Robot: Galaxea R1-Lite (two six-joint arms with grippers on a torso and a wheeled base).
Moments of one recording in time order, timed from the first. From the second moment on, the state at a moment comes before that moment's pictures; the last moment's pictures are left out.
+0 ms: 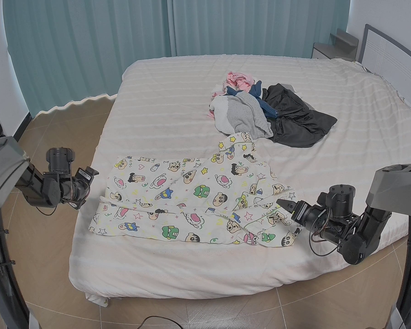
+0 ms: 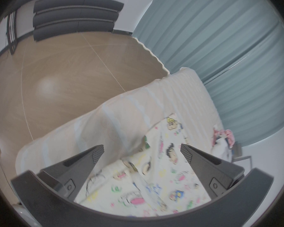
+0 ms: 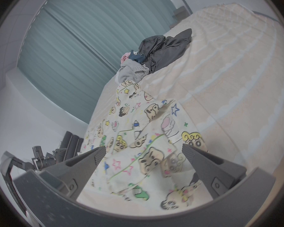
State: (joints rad) left arm 0.10 2.21 -1.12 -0.48 -0.02 -0.99; right arm 0.29 2.28 -0.60 -1.31 0.07 0.69
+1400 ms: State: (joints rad) left arm 0.22 2.16 -0.36 -1.31 -0.46 -1.06; right arm 0.50 2.32 -0.68 -1.13 -0.05 1.17
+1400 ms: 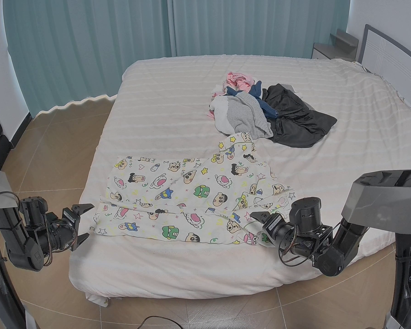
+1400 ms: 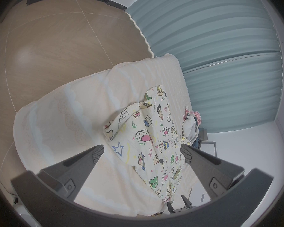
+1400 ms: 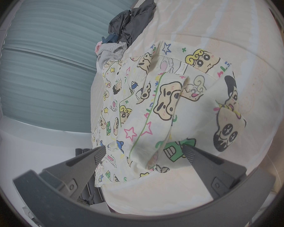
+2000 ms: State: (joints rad) left arm 0.22 2.17 -0.36 -1.31 -0.46 -1.06; right arm 0.51 2.30 -0.69 -1.14 -0.05 1.22
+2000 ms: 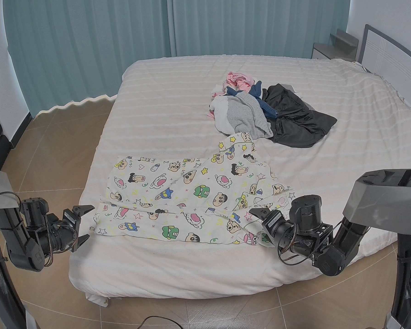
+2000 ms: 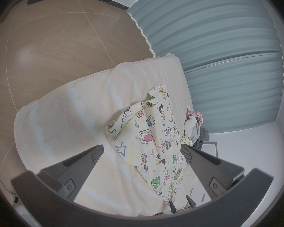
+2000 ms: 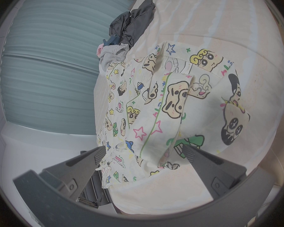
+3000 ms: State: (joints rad) left arm 0.22 2.18 -0.36 -1.31 -0.46 -1.05; right arm 0.51 2.37 -0.76 -1.14 -0.11 1.19
